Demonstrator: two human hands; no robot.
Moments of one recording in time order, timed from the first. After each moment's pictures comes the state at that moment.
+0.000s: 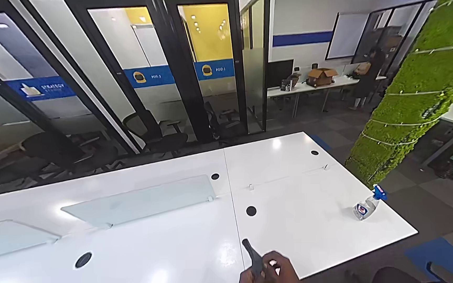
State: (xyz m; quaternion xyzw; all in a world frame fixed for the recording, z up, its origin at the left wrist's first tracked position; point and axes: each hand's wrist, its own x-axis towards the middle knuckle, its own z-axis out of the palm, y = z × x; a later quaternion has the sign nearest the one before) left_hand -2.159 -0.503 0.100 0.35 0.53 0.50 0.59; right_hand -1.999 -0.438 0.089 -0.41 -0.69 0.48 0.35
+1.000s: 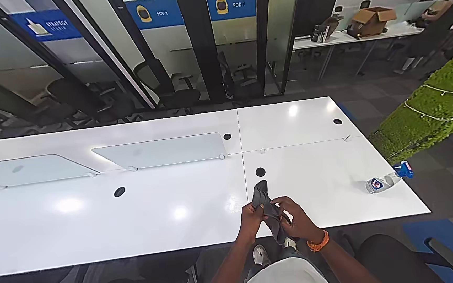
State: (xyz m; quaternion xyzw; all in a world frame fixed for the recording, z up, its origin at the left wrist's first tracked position) left_hand -2.166 -0.464 0.141 0.23 0.55 0.57 0.56; right_hand -1.974 -0.393 0.123 -0.21 -0.83 0.38 0.35
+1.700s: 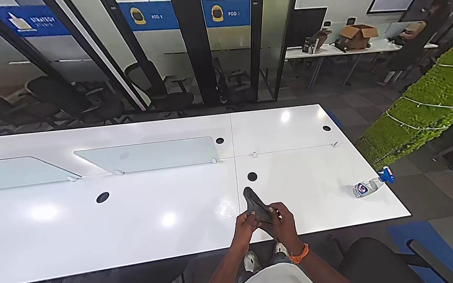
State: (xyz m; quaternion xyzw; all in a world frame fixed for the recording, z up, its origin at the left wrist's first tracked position) left_hand -2.154 -0.472 0.128 0.20 0.53 0.57 0.60; right_hand -1.995 -0.418 0.105 -0.46 -0.72 0.30 0.43
